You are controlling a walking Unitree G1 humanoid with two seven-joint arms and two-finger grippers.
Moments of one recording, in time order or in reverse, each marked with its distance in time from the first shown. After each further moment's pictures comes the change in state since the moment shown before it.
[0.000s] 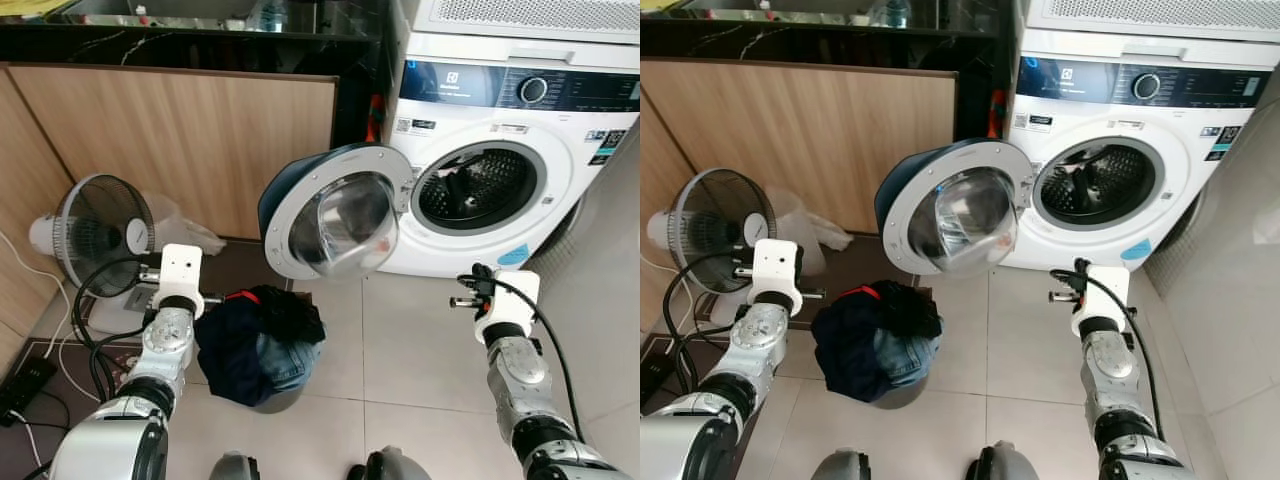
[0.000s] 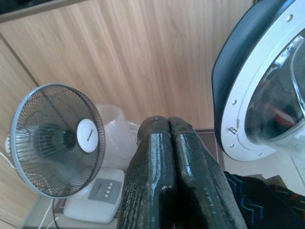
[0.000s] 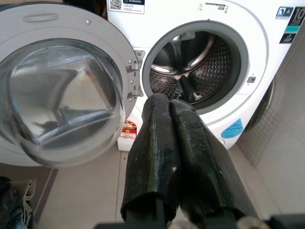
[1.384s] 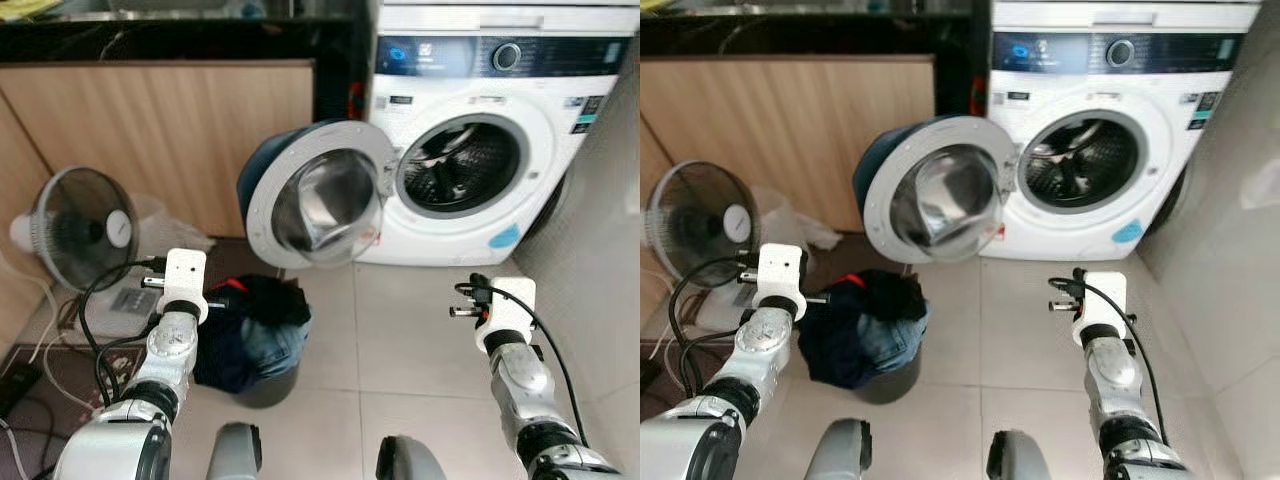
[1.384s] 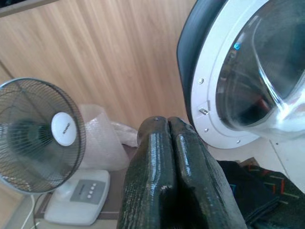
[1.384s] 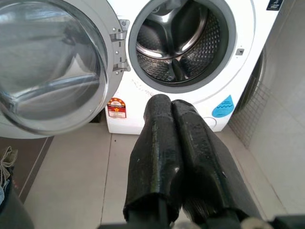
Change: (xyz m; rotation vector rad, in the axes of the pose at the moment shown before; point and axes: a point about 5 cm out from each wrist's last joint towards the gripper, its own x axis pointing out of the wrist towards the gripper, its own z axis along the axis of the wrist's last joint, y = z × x) left arm -0.002 -0.005 -0.002 -0.008 0.009 -0.010; right arm -0.004 -0.002 -0.009 -0.030 0.053 0.029
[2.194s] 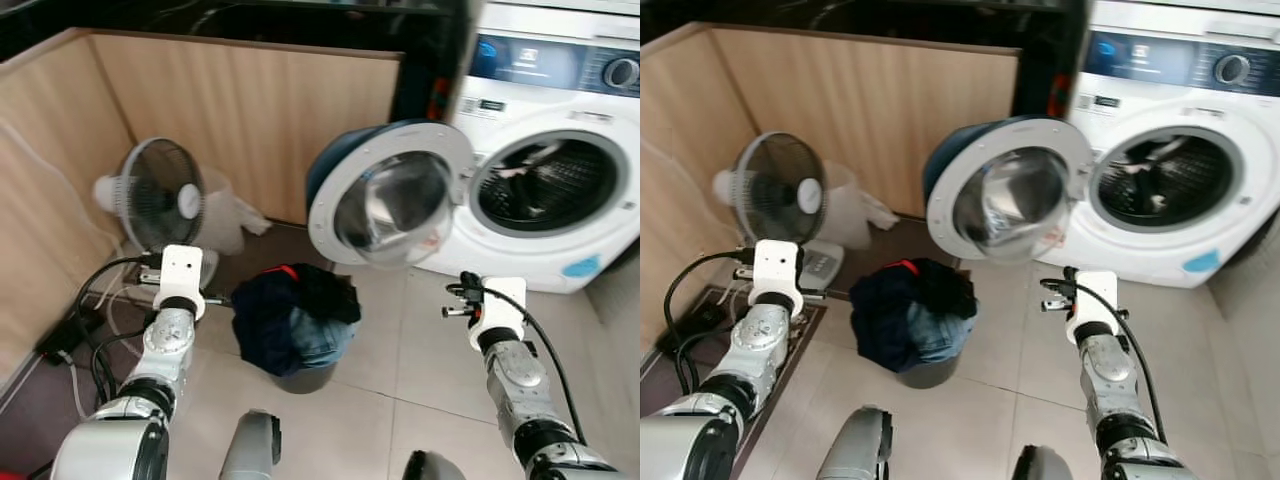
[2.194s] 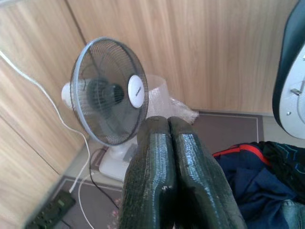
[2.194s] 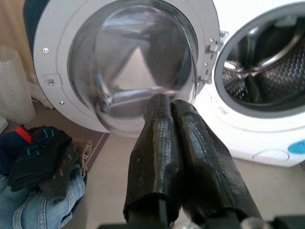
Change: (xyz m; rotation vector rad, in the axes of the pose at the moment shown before) left arm 0.001 0.000 0.002 -0.002 -0.005 0.001; right arm 0.001 0.005 0.002 -0.028 -0.004 0.044
